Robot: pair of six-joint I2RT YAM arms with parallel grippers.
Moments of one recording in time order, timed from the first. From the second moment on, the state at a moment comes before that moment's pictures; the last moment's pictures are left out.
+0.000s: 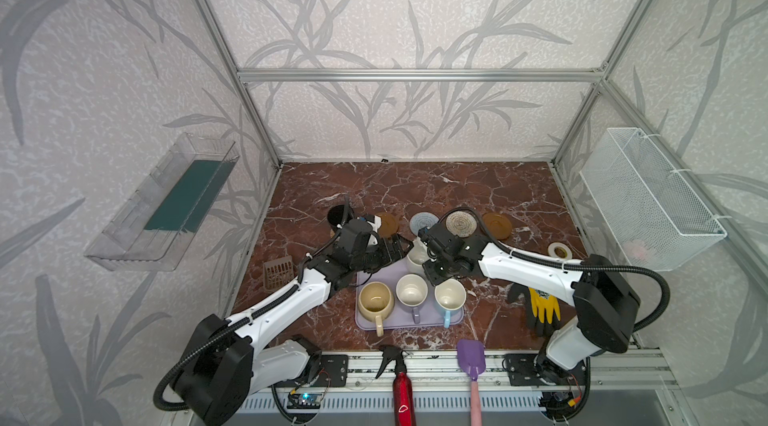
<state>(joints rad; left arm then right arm) -0.55 1.17 0.65 -0.09 0.35 -0.95 0.88 1.61 1.08 -0.61 0.02 0.37</state>
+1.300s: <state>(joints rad) -0.54 1.05 0.79 -0.19 0.28 -0.98 0.90 1.47 1.11 -0.64 0.07 0.41</state>
